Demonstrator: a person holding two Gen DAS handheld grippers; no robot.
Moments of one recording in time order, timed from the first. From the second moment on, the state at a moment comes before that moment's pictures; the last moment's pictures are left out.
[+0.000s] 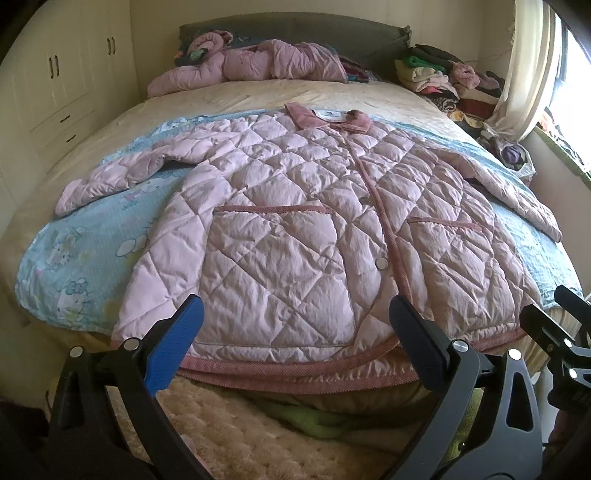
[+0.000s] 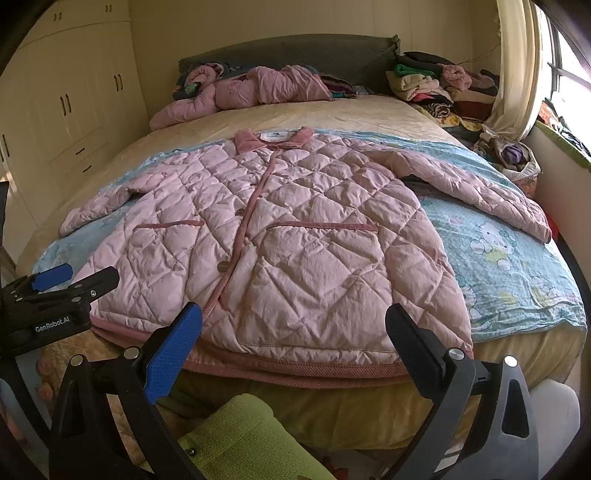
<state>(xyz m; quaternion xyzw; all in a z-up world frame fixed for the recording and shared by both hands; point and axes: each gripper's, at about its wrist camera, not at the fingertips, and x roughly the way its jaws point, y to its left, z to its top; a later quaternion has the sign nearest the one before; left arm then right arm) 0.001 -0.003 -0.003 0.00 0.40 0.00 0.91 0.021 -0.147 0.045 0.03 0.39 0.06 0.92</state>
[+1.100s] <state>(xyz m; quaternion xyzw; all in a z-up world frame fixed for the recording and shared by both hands) 0.002 -0.002 -0.010 0.00 0.40 0.00 0.91 0.021 -0.143 0.042 0.02 0.39 0.06 0.92</state>
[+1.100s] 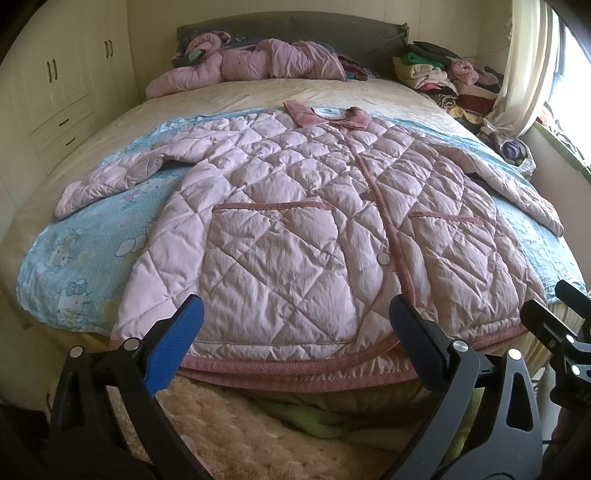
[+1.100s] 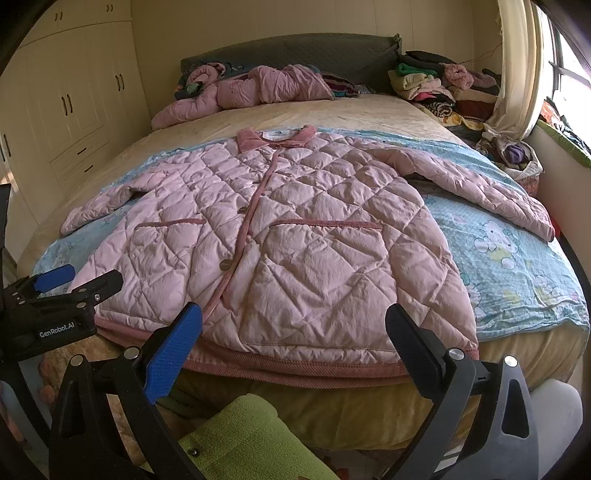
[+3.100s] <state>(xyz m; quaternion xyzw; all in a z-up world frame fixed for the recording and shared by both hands) 0.165 0.063 0.078 -0.05 0.37 0.05 0.93 0.194 -0.140 0.116 0.10 0.34 0.12 0.93</state>
